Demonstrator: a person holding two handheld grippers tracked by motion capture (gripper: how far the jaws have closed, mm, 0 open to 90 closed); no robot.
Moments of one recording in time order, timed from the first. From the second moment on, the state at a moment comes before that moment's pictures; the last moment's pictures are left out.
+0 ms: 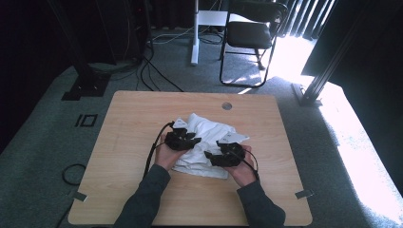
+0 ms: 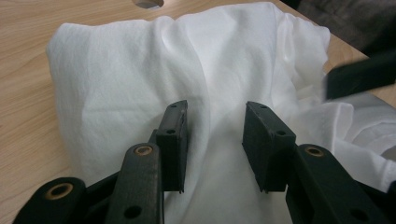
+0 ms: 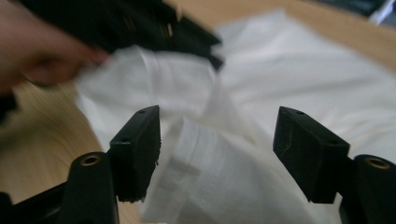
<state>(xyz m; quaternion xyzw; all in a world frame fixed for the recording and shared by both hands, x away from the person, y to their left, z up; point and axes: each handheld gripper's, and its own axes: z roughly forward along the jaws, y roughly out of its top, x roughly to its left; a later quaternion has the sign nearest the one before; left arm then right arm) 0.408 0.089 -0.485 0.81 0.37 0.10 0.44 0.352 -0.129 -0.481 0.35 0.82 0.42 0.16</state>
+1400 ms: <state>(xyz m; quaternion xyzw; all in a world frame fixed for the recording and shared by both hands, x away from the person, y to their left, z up) 0.397 0.078 -0.481 0.82 0.35 0.09 0.44 0.326 -0.151 -0.506 0.35 0.83 0.38 0.22</state>
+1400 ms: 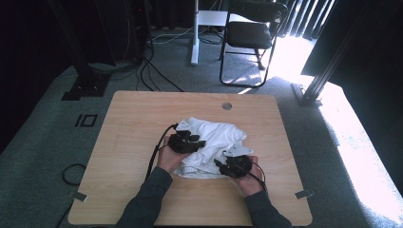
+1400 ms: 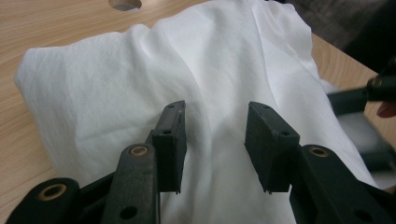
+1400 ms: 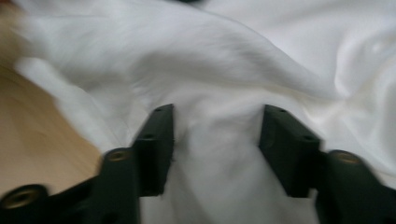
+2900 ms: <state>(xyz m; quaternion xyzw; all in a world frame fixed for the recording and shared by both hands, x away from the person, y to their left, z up) 0.398 0.078 -0.484 0.81 0.36 0.10 0.45 0.386 -0.263 -0.512 0.59 0.68 0.38 0.23</state>
